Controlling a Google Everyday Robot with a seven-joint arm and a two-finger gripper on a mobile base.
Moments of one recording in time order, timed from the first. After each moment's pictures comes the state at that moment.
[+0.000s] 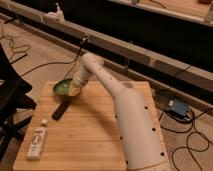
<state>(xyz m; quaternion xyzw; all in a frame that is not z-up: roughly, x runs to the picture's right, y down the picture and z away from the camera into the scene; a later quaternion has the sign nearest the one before) -0.217 0.036 0.909 -0.40 -0.36 -0.01 0.84</state>
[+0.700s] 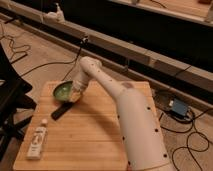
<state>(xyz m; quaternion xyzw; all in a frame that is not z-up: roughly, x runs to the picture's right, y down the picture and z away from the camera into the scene) -0.177 0.061 0.893 -0.43 -0.32 -0.01 0.85</state>
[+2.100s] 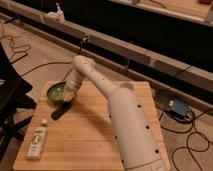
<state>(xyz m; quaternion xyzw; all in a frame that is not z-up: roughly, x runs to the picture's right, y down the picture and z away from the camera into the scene) -0.222 0.062 0.888 -0.43 -0.35 -0.04 0.83</state>
